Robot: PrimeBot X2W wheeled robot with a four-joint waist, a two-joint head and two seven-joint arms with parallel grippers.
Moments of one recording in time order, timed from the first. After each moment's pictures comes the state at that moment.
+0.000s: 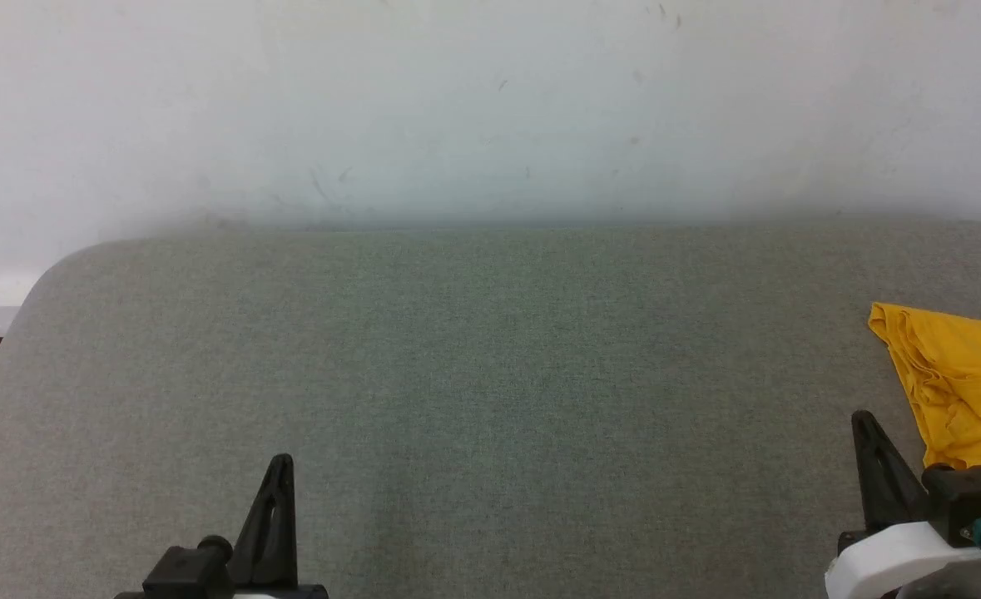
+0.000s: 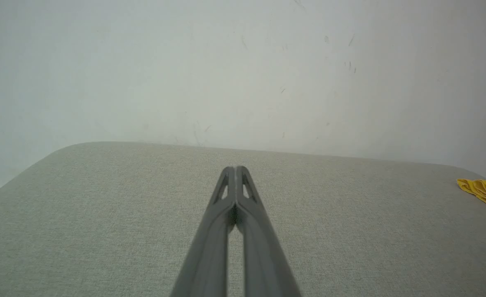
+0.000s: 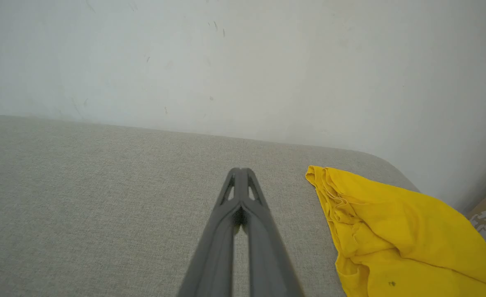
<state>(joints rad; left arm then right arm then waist) 0.20 0.18 -0.17 -0.07 -0.27 0.13 -0.23 0.09 -0.05 -0.14 0.07 -0.03 0.13 -0.13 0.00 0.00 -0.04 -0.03</state>
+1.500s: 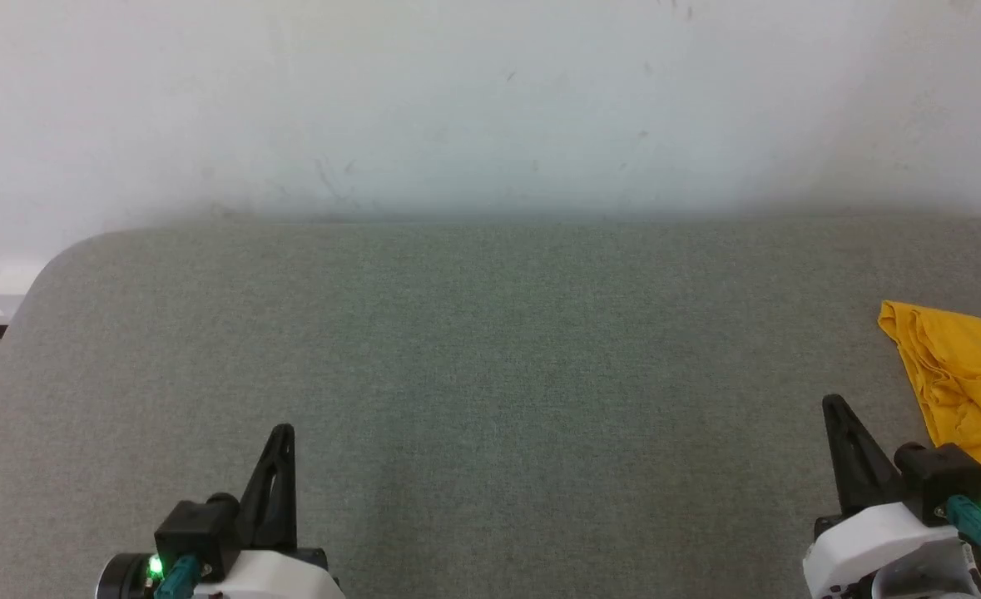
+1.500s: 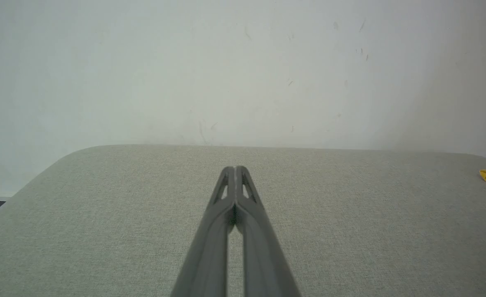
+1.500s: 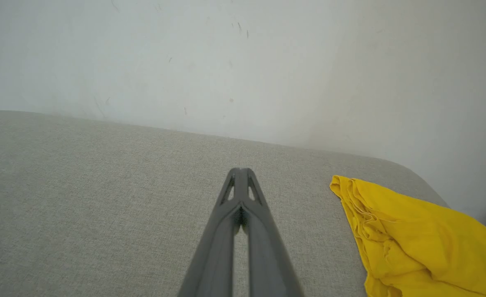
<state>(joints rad) 0.13 0.13 -0.10 -0.05 -0.16 0.08 -0.14 0.07 -0.05 -0.09 0.04 -0.03 0.13 -0.08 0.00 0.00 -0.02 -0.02</state>
